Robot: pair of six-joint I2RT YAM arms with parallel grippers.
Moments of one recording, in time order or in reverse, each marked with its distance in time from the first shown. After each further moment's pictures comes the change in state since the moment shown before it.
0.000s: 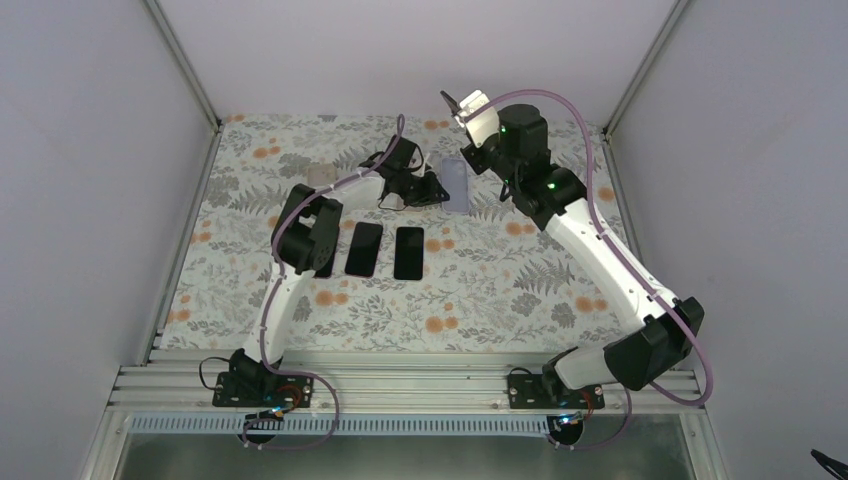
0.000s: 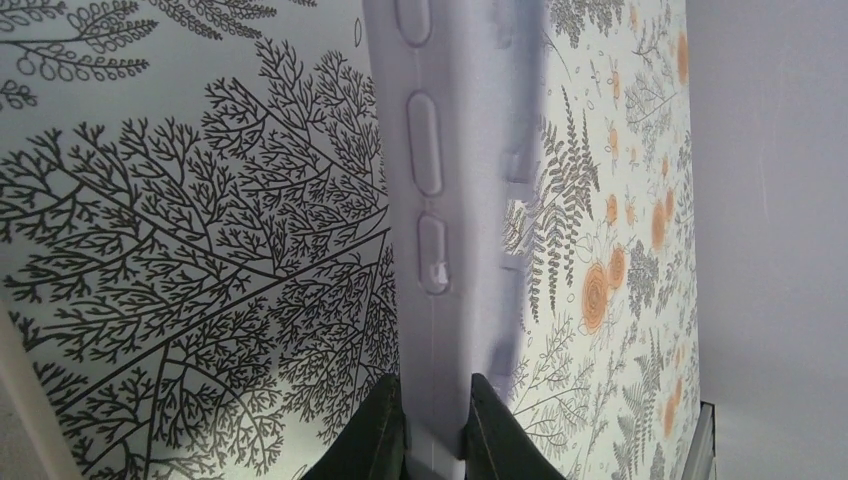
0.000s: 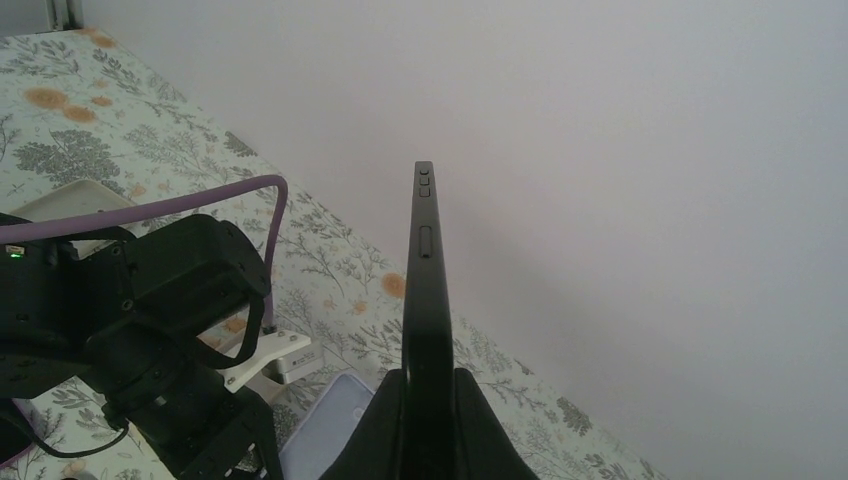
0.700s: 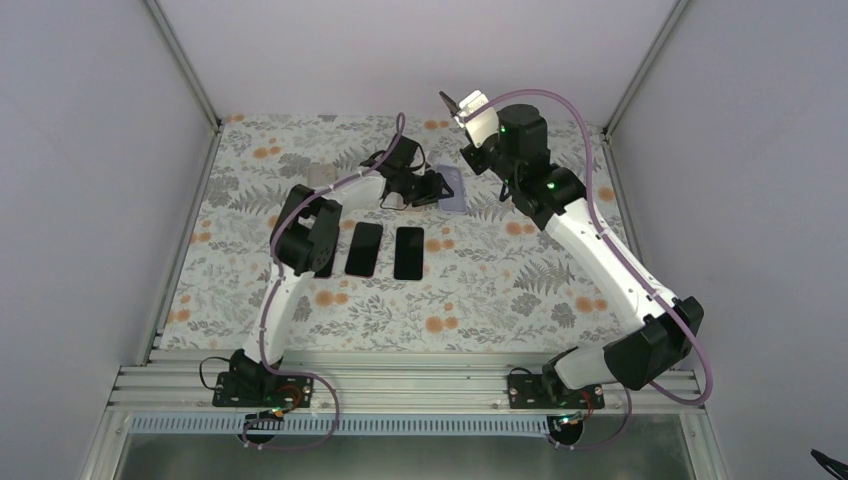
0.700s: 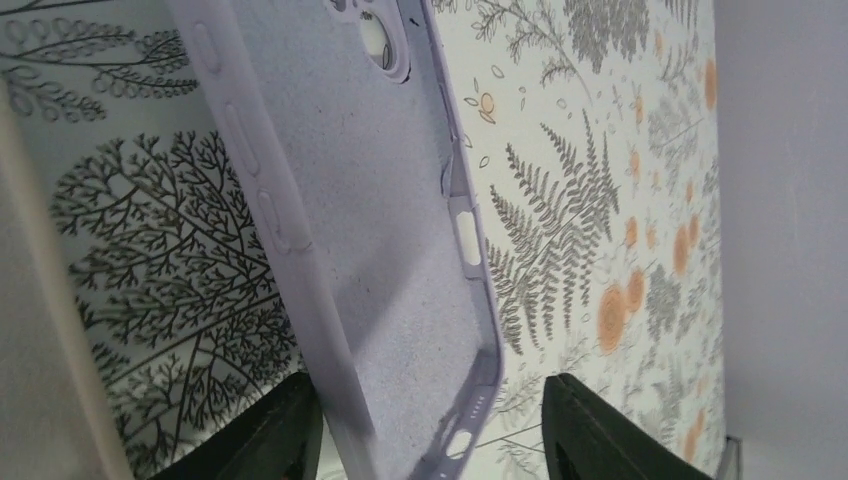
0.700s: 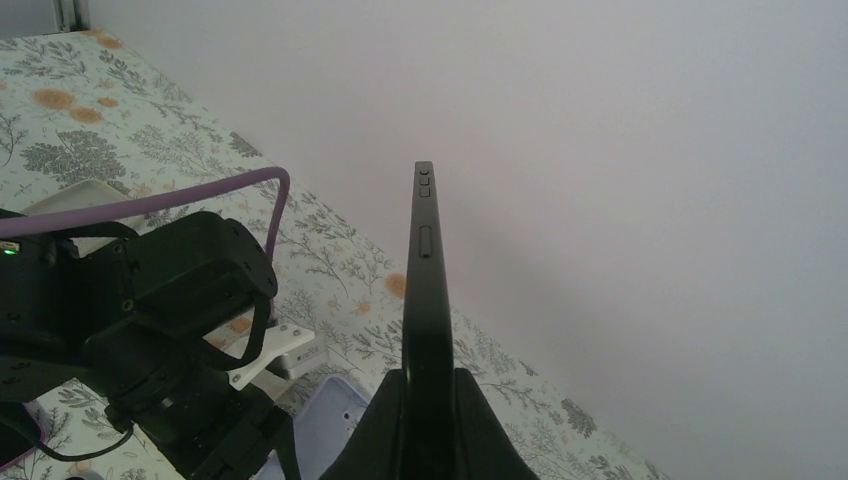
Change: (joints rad) left arm -0.014 -0.016 0.003 -0.022 -0.081 -0.020; right arm -0.001 0.002 0.000 -0.002 -0.012 0.003
